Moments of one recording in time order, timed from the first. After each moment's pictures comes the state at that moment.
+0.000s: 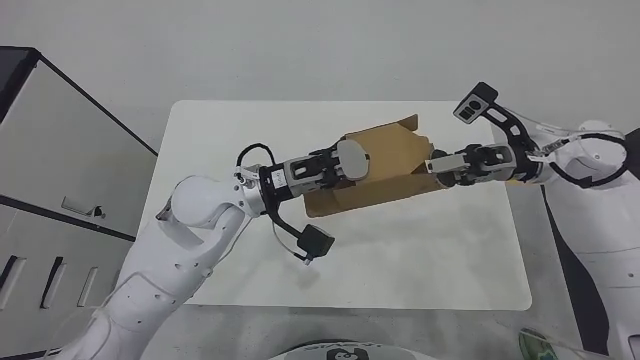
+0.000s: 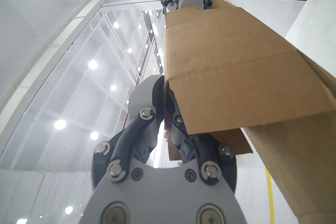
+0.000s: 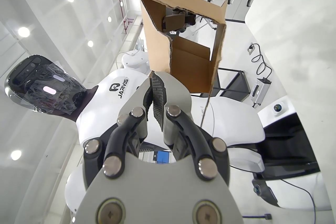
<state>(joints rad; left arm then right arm) 1.27 -1.10 -1.10 -1.97 2.60 -0.03 0.72 -1.15 -0.85 1.35 -1.62 0.85 0.08 1.51</state>
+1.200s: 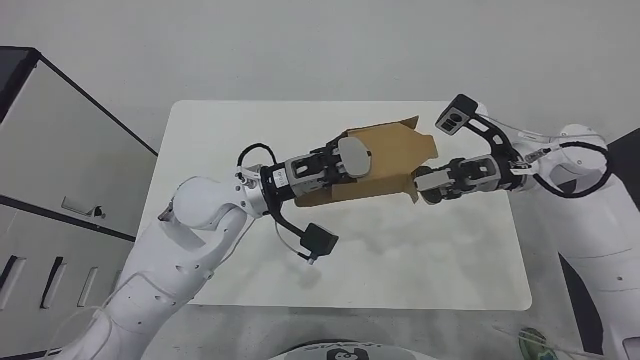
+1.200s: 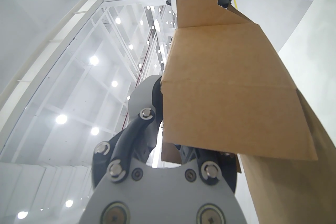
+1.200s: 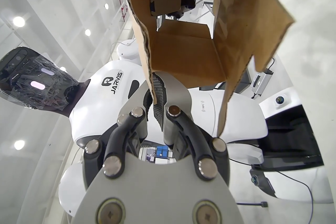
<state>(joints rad) 1.27 -1.10 -1.09 -1.98 2.58 -0.02 0.68 -1.16 -0.86 1.30 -1.67 0.83 0.08 1.51</state>
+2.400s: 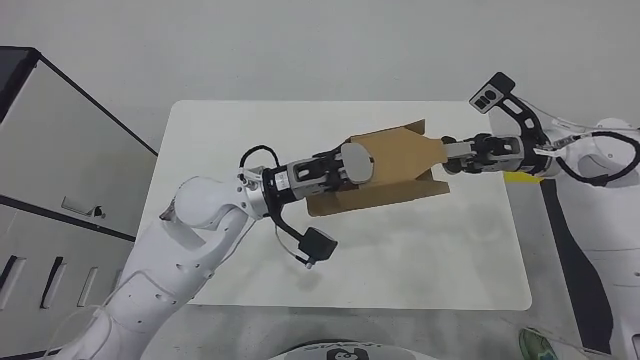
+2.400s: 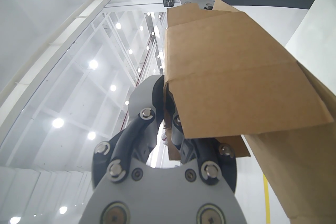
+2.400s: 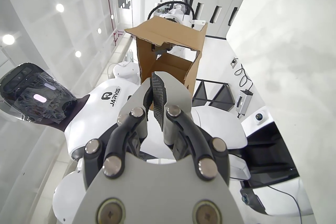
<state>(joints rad) 1.26 -1.09 -1.08 -1.97 2.57 -0.02 0.71 -1.16 -0.84 1.41 -1.59 0.79 0.04 1.47</state>
